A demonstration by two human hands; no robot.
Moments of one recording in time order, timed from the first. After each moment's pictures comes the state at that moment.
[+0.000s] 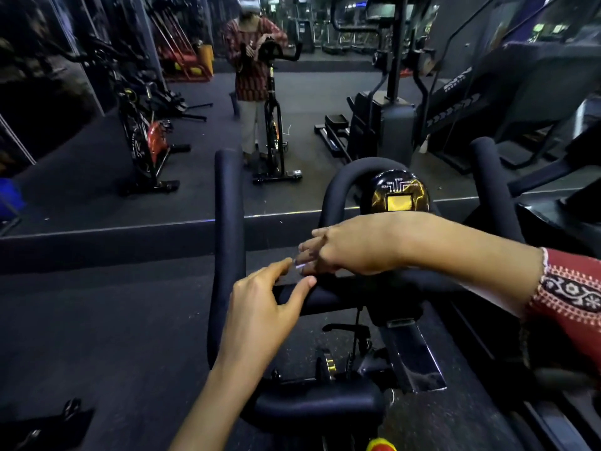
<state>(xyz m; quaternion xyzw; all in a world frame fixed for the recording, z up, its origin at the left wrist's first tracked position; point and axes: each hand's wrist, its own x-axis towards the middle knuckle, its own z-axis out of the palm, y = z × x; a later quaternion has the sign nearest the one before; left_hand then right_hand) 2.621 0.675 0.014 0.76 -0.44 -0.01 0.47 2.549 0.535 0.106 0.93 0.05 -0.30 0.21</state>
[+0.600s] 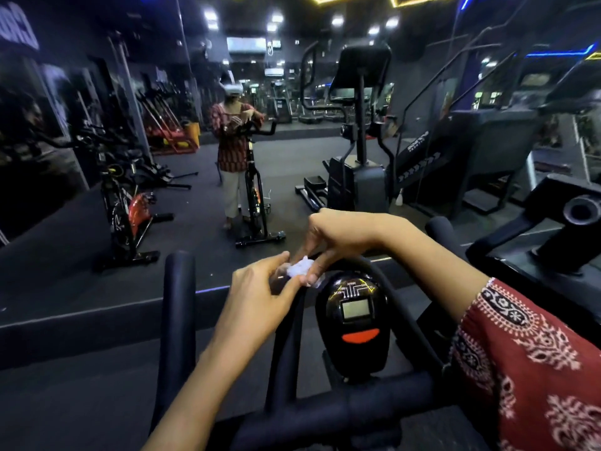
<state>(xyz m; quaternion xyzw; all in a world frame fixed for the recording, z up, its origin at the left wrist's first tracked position) 2.653 0.547 0.085 0.71 -0.52 0.02 0.49 2.553 0.406 0.167 0.99 -0.08 -0.02 -0.11</state>
